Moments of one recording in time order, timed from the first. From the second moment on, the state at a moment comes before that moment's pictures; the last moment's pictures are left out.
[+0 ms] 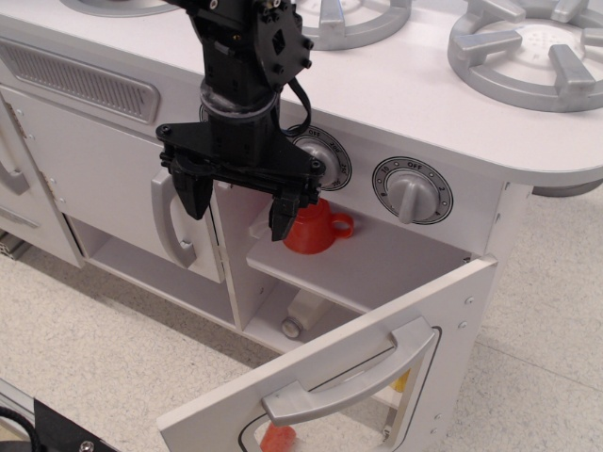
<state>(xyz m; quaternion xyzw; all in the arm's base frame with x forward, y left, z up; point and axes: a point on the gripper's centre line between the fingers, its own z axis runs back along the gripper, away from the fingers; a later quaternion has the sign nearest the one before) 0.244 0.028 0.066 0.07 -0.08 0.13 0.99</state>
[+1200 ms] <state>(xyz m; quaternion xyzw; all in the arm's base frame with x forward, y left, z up) 0.197 -0.021 0.051 0.03 -0.07 -0.19 0.98</state>
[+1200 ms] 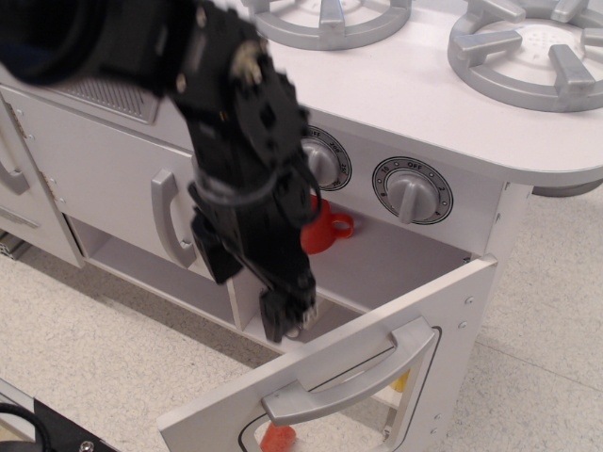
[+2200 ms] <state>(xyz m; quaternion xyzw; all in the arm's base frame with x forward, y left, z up) 0.226 0.005 0.018 0.09 -0.04 -0.17 0.98</state>
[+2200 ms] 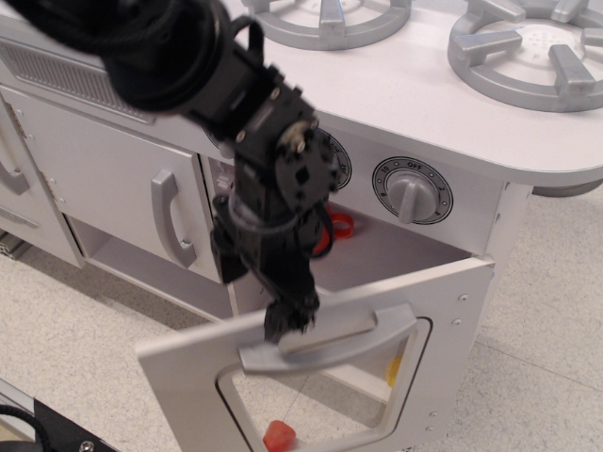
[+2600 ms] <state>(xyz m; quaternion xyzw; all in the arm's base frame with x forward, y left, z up) 0.246 0.020 0.037 0.10 -0.07 -0.12 0.99</state>
